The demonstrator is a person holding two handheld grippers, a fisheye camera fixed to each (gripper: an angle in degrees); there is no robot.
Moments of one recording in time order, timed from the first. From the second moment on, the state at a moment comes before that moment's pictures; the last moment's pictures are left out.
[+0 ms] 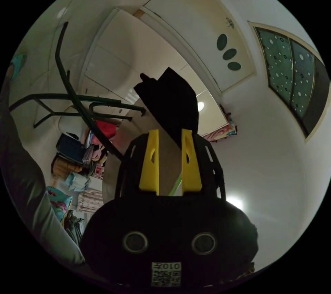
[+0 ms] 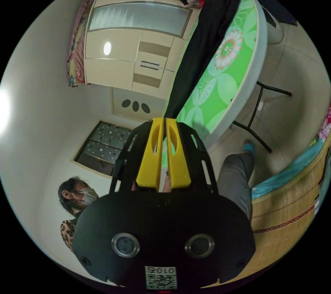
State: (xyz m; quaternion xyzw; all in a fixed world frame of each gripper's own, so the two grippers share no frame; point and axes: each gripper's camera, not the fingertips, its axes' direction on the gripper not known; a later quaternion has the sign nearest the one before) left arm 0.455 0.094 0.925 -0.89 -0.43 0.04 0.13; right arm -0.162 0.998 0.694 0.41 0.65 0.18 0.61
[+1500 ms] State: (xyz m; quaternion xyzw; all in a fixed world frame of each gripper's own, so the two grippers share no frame) left arm 0.355 0.038 0.951 -0.88 -0.43 0.04 0.20; right arm -0.162 1.034 0.727 0.46 0.63 0.19 0.60
